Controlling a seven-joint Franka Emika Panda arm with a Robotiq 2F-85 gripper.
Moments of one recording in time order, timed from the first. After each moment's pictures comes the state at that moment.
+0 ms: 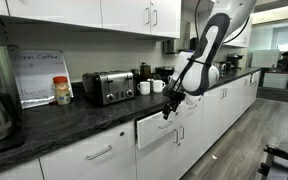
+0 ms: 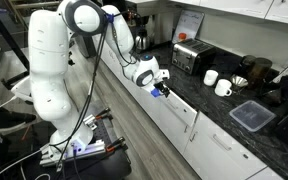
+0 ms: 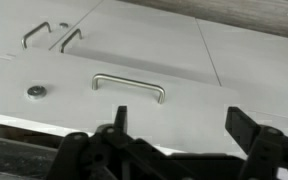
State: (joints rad) arm 0.16 0.42 -0.12 -2.38 -0.11 3.16 -0.10
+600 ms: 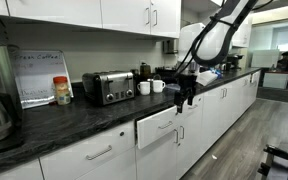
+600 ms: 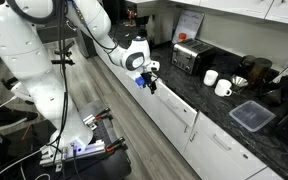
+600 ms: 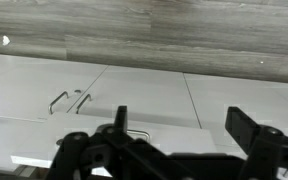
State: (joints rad) arm 0.24 0.04 -0.15 -2.54 -0.21 2.69 0.12
